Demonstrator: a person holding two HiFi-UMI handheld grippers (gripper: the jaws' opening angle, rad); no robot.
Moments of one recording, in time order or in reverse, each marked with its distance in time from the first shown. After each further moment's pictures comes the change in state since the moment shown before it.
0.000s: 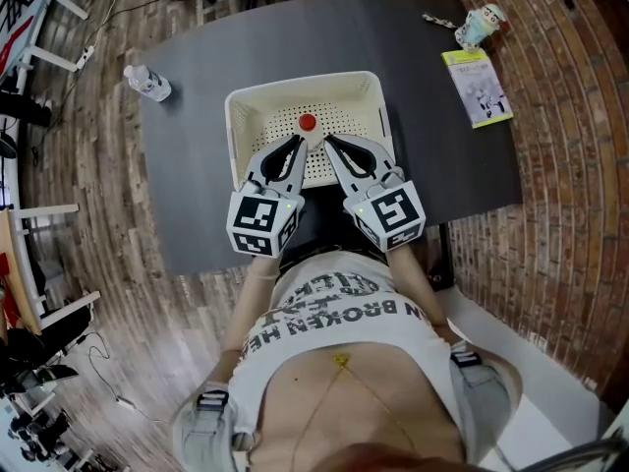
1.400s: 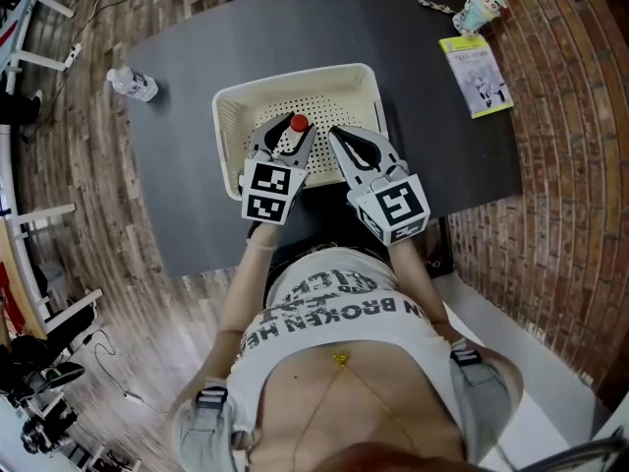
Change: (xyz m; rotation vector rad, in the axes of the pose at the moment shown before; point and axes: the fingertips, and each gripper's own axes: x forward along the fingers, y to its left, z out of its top) left arm 0.072 0.021 -0.041 0.136 0.184 -0.015; right arm 0.006 -0.034 -0.017 0.046 0.035 -0.045
